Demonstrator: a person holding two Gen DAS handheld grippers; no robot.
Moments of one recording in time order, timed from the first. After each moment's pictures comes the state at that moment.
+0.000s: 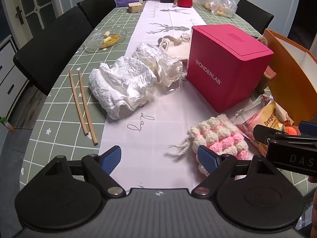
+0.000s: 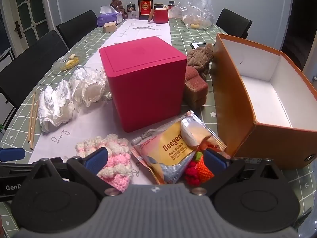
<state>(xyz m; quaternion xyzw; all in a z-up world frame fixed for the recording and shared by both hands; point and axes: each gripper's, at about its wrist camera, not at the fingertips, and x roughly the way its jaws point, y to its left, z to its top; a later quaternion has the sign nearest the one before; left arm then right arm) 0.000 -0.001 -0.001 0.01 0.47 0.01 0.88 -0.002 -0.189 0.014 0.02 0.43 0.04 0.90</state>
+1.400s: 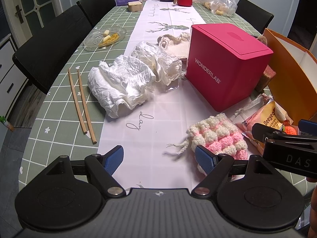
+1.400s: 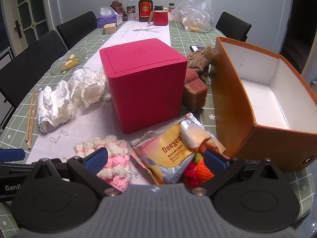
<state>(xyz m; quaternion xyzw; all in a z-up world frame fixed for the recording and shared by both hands) 0.000 -0.004 -0.002 0.01 0.47 0.01 0.88 -0.004 -0.189 0.014 0.01 0.43 0.04 0.90</state>
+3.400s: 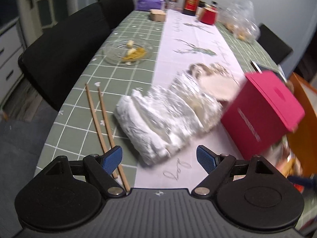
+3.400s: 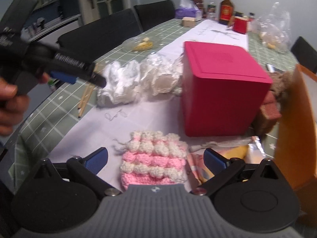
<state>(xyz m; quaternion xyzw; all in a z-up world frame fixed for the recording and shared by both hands) 0.070 0.088 0.013 -0.09 0.46 0.02 0.88 0.007 -0.158 0.007 -0.05 0.43 0.28 0.86</state>
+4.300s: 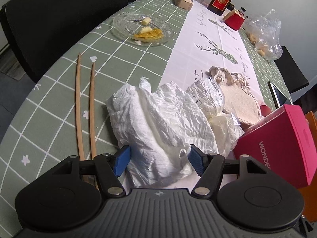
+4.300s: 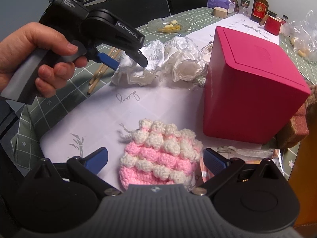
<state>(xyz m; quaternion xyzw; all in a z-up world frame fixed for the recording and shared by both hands) 0.122 0.109 -0.038 -0.19 0.49 0.04 0.85 0.025 -0.141 -0.016 -0.12 0.44 0.34 0.82</state>
